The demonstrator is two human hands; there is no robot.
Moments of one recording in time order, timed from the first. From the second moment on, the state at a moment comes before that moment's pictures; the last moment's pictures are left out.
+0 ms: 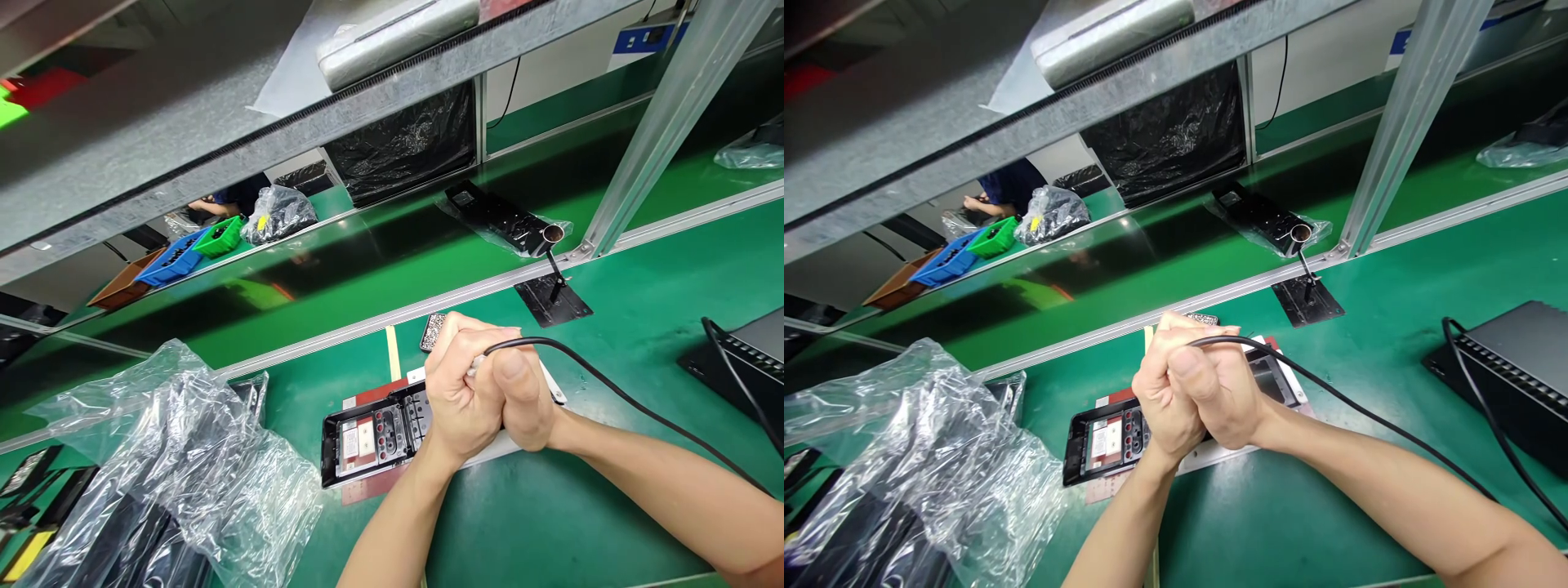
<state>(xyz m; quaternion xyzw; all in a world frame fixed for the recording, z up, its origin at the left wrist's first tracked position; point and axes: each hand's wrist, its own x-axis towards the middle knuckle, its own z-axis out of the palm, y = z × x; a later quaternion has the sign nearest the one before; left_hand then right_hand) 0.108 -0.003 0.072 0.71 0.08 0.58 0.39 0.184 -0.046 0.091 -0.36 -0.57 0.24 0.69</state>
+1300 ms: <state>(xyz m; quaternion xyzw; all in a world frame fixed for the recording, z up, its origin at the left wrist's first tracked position) 0.108 -0.003 0.071 0.70 0.07 0.59 0.40 0.185 -0.047 0.091 -0.38 -0.58 0.23 0.69</state>
